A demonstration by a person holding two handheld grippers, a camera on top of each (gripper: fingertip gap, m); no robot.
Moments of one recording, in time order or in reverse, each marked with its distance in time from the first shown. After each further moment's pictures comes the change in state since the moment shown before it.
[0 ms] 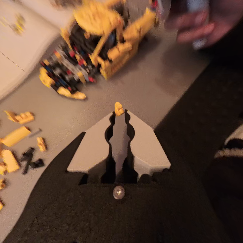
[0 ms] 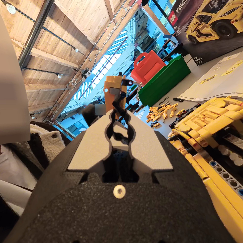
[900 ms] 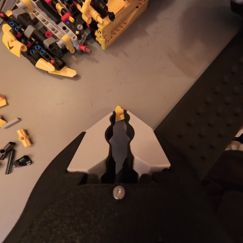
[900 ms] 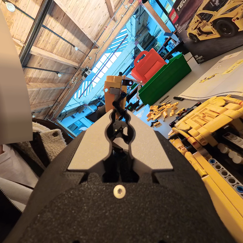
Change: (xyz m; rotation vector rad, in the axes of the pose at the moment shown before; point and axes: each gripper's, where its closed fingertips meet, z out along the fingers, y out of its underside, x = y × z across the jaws) left arm -0.005 0.034 0.020 -0.205 0.051 -0.050; right arm -0.002 0.001 -0.003 -0.013 -0.002 0.001
